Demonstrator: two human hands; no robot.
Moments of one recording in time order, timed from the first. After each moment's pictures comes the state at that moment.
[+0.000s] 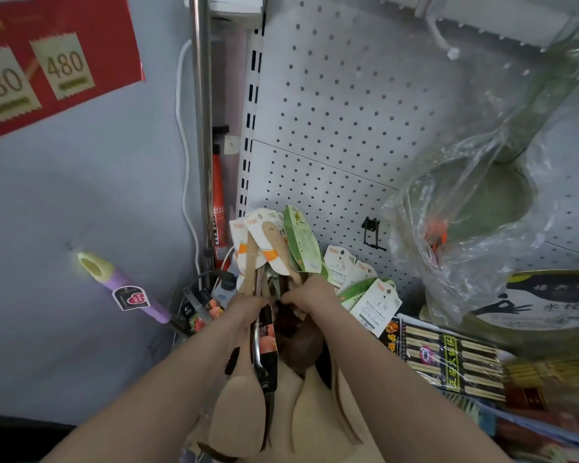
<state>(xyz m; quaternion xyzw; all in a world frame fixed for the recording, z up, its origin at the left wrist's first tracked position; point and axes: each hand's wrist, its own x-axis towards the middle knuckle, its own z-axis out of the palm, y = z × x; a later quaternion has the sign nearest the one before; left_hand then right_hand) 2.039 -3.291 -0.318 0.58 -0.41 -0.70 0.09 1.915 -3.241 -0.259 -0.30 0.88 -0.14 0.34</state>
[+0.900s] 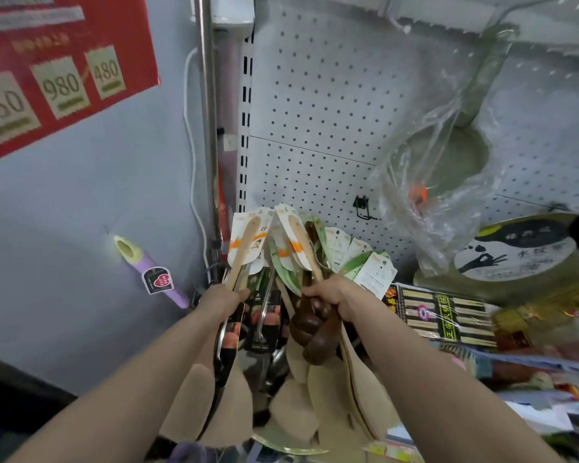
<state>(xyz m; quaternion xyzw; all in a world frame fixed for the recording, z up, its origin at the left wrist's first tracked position) 2.118 -3.290 -0.306 0.57 -0.62 -0.53 0.07 1.931 -3.180 -0.262 -0.16 0.80 -0.32 0.48</state>
